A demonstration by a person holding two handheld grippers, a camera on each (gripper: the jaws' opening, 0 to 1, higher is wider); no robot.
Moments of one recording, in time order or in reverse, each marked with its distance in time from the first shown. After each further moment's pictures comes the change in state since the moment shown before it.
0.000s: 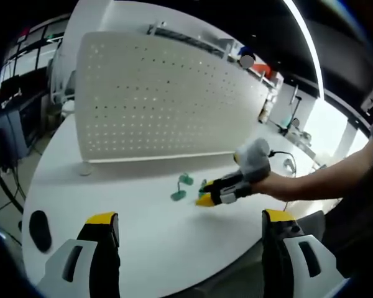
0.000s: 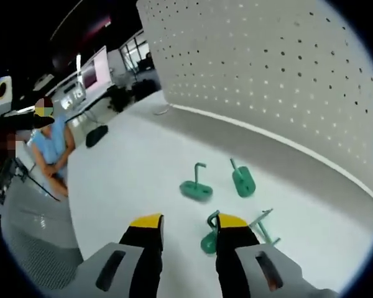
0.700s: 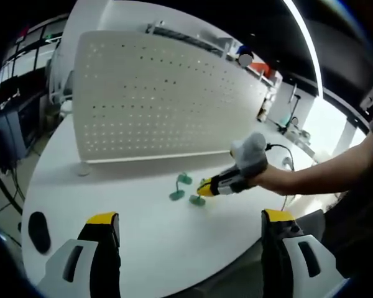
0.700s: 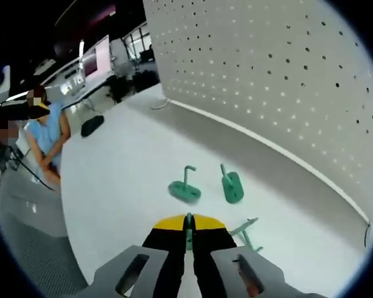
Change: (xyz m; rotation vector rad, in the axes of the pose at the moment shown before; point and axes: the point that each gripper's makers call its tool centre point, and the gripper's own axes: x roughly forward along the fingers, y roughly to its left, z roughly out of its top) left arm 0.004 -0.008 0.001 0.012 0.006 -0.013; right arm -0.009 -0.011 0.003 -0.111 0.040 -0.039
